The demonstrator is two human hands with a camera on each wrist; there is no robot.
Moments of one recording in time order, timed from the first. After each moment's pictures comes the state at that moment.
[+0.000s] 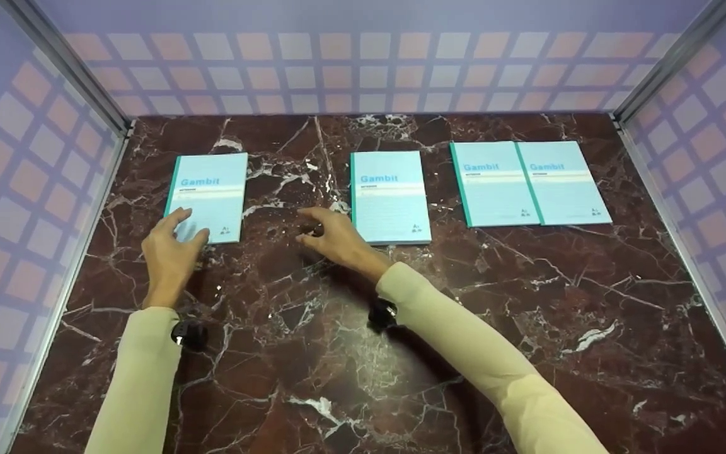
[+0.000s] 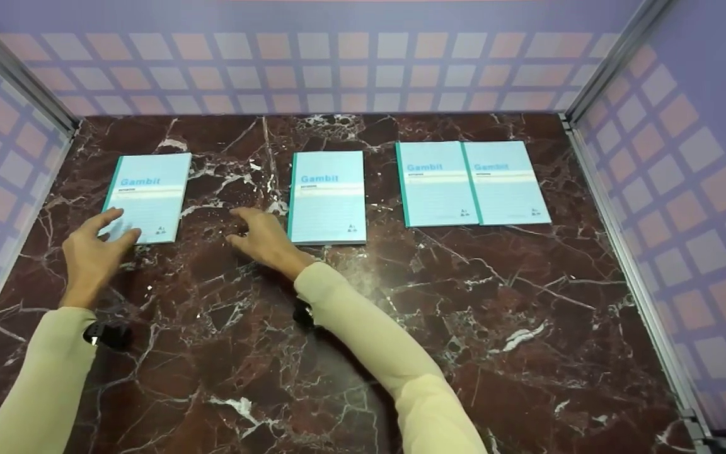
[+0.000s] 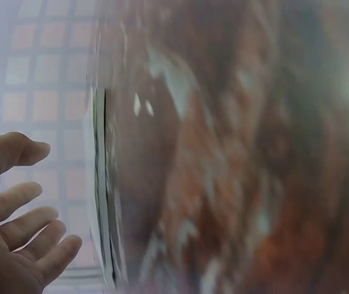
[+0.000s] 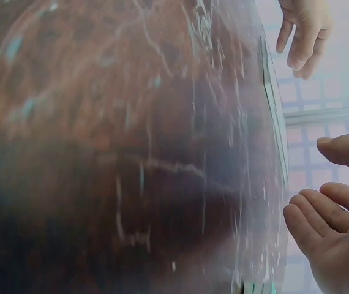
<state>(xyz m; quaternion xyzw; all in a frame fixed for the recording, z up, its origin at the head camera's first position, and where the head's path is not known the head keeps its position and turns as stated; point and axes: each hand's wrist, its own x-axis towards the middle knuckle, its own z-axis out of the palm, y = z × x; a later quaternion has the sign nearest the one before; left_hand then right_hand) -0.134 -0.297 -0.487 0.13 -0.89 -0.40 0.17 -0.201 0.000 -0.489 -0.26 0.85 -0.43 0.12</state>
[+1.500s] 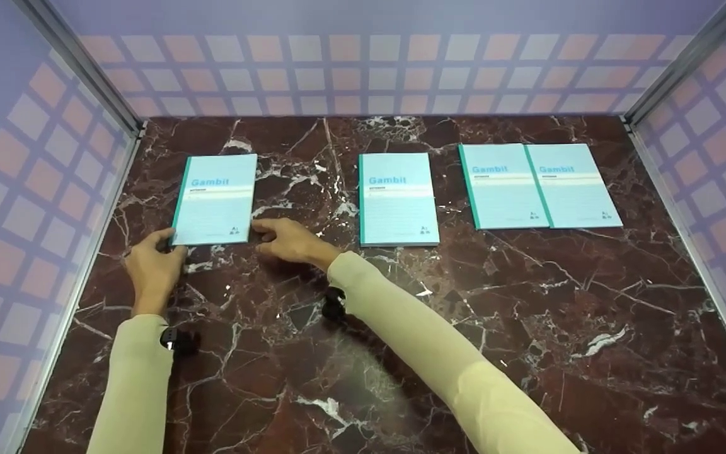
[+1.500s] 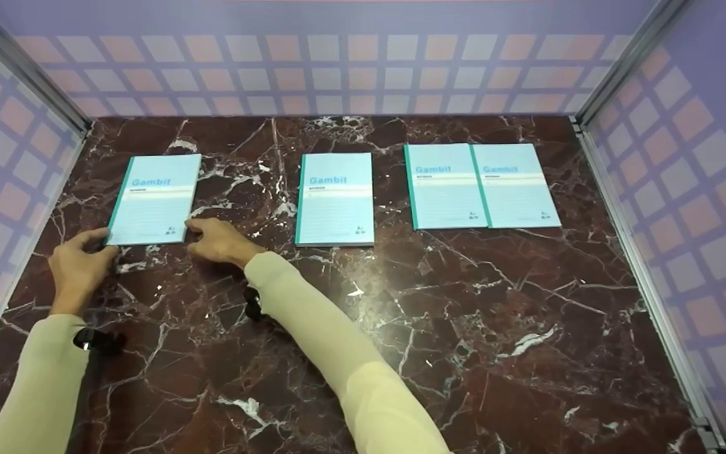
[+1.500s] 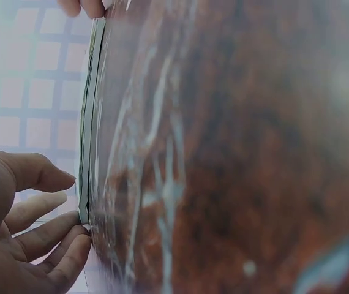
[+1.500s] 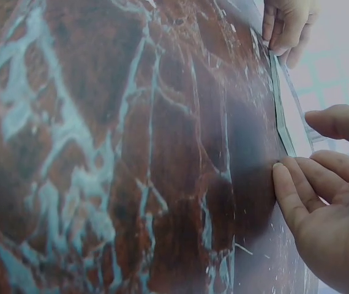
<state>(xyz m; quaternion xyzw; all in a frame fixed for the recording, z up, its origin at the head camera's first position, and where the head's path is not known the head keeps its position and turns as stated) -0.117 -0.338 -0.496 0.23 -0.89 -0.37 0.12 -0.204 -0.090 -0.491 -0.26 0.81 -0.45 0.27</state>
